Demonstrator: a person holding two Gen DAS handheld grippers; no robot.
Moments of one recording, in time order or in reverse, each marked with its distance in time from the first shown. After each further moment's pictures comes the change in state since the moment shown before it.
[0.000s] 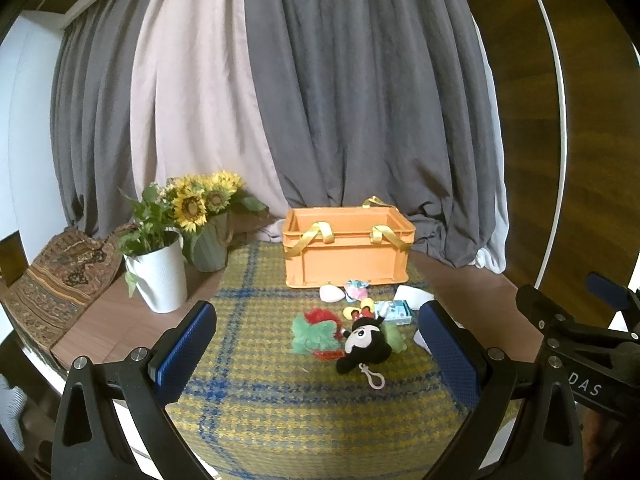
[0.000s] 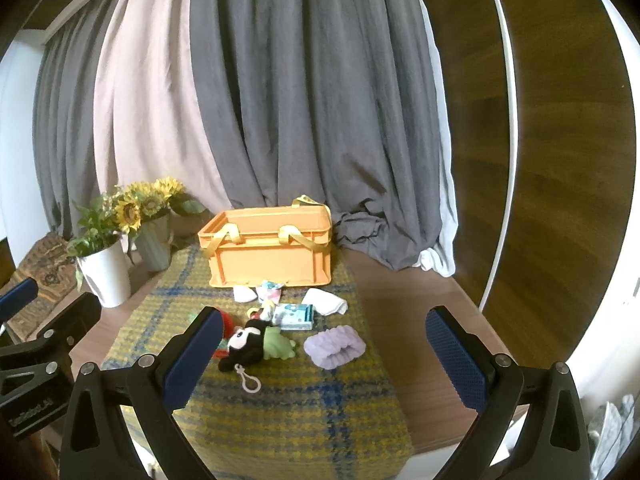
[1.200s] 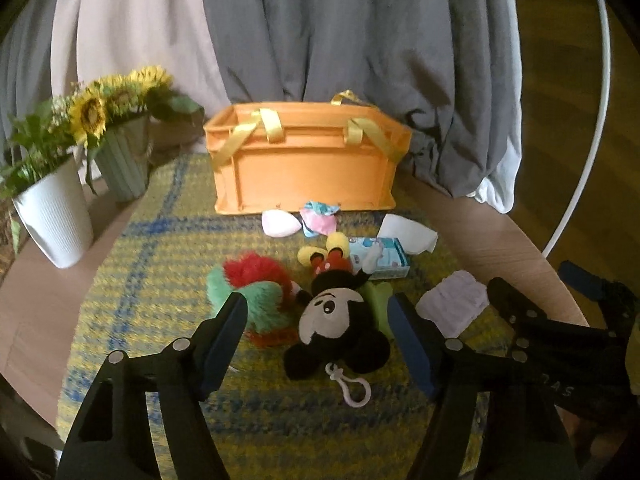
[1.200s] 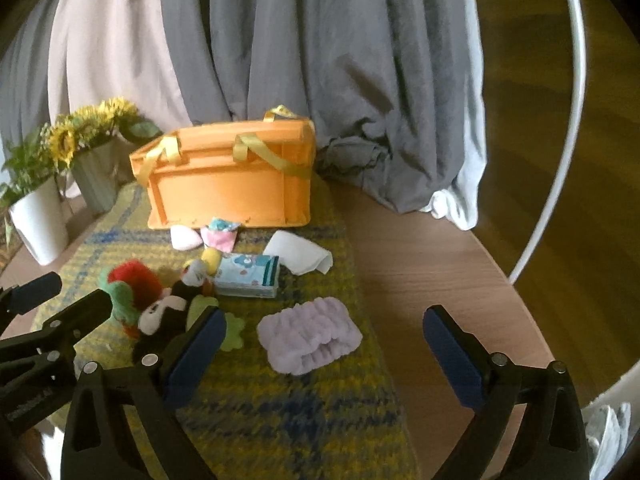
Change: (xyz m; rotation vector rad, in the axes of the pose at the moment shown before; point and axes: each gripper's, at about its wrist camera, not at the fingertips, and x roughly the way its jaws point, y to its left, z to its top) left arm 0.194 -0.028 -0.044 -0.020 0.301 -0.154; right arm 0.177 -0.012 -0.033 -0.051 0.253 -0.044
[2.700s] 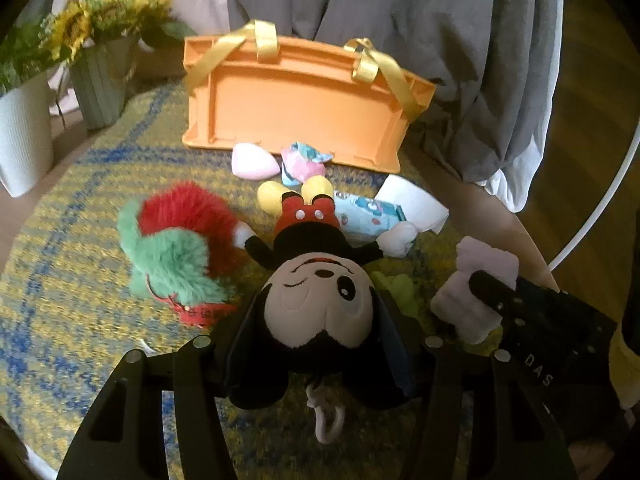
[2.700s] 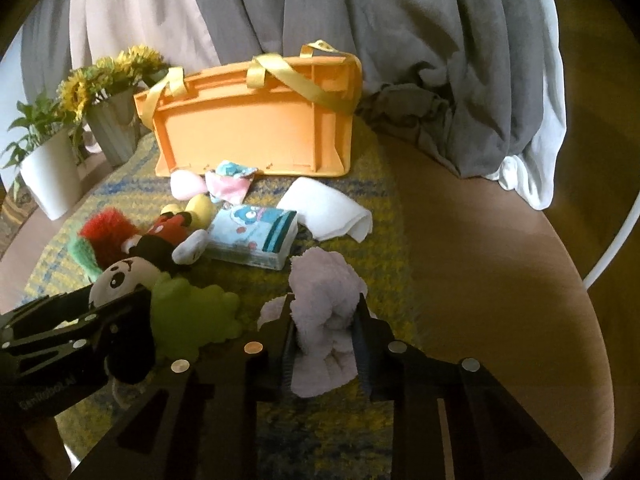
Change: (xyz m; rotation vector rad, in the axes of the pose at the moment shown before) left arm 0.069 -0.011 -0.018 -0.155 0.113 -0.053; right arm 0.083 -0.007 -0.010 -0.073 0.115 0.188
